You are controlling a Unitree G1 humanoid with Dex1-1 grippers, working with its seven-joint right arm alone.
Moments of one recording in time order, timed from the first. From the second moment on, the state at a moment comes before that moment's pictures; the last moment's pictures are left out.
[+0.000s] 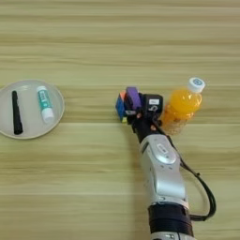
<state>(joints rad) -0.13 -0.16 -0.20 0.20 0.17 -0.01 0.20</state>
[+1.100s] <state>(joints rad) -0.05 -0.12 0.00 -0.17 0.07 -0.17 0.23</state>
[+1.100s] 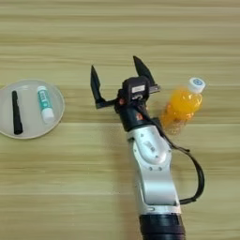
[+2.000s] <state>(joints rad) -0.43 0.07 0.21 0.64 -0.09 -0.11 0.20</state>
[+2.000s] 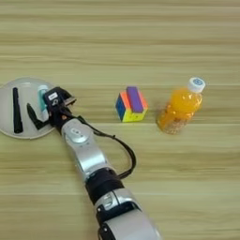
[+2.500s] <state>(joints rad) -0.46 0.05 0.22 0.69 -0.17 -0.15 0.14</state>
